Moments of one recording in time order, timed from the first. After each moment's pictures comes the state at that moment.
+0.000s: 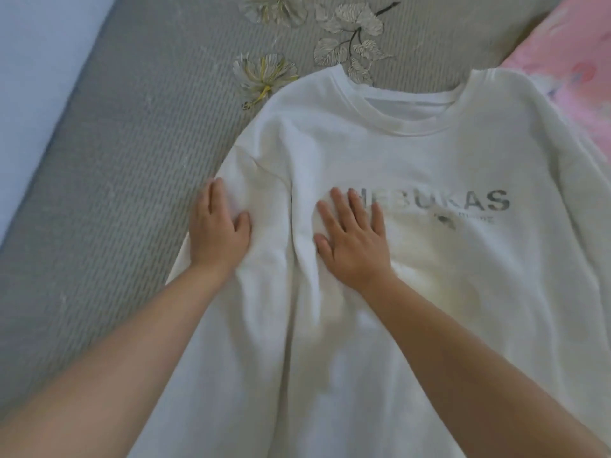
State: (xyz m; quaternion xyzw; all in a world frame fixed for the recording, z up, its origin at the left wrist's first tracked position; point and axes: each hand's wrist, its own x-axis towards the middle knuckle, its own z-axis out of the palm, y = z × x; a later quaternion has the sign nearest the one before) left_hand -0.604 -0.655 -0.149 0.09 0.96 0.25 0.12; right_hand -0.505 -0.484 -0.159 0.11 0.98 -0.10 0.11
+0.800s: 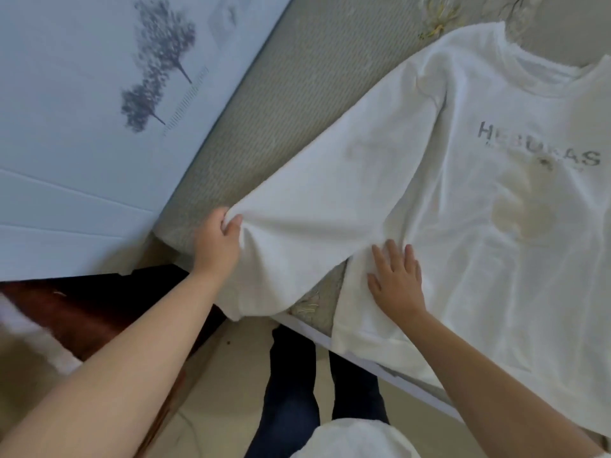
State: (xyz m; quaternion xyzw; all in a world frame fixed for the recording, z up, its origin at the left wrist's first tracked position) left_hand -0.442 -0.945 -0.060 -0.15 0.88 0.43 0.13; right_hand -0.332 -0.688 -0.106 0.11 0.94 -0.08 0.30
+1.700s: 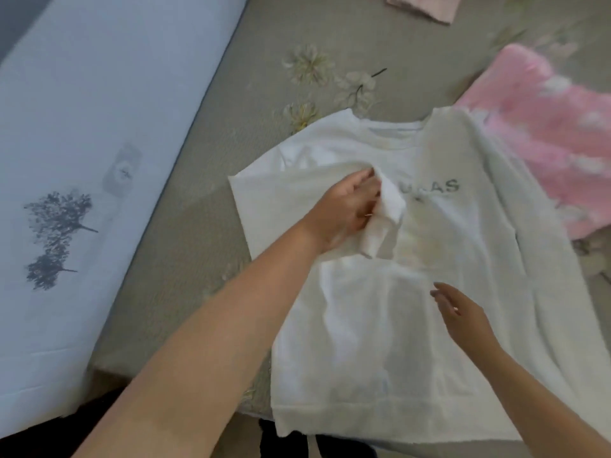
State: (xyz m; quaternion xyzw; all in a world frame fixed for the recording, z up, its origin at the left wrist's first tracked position) left_hand -0.495 -0.627 0.069 0.09 0.55 0.68 0.48; right_hand -0.285 -0.491 -0.028 0.43 0.81 -0.40 0.07
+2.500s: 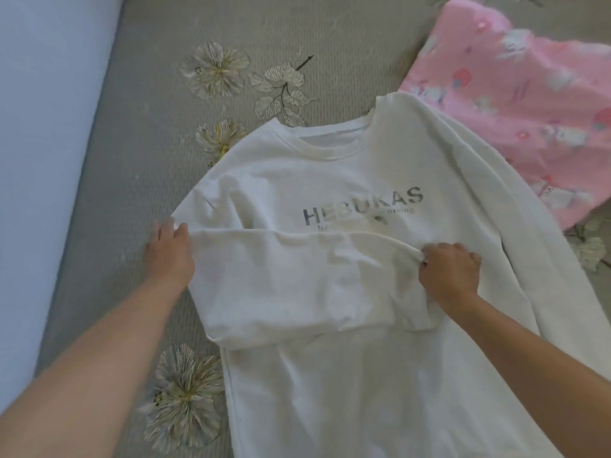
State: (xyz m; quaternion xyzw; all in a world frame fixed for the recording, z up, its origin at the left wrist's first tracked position) left_hand -0.645 -0.672 -0.090 0.17 0.96 -0.06 0.20; right_hand -0.389 -0.386 -0.078 0.43 0.88 -0.04 0.18
